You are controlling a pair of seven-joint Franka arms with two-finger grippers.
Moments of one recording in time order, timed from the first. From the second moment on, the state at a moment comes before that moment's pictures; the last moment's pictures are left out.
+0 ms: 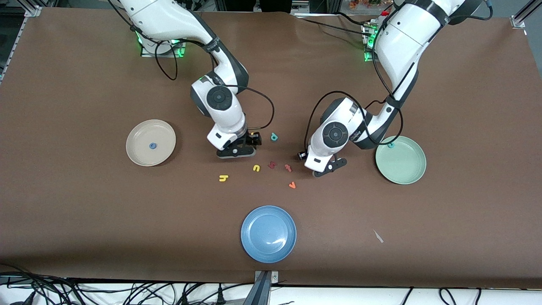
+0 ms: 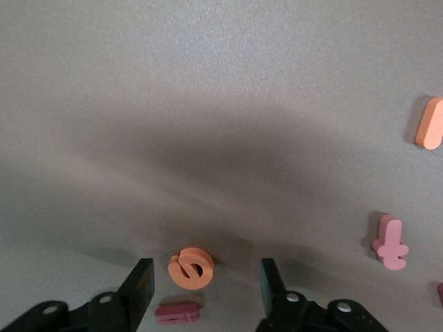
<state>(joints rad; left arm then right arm) -0.26 0.74 -0.33 -1.69 0.08 2.27 -1.03 0.58 0.64 0.10 -1.76 -0.10 2.50 0.65</state>
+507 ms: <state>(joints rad) -0.26 0.74 -0.33 -1.70 0.08 2.28 -1.03 0.58 0.71 0.10 -1.74 -0.17 2.56 0.66</state>
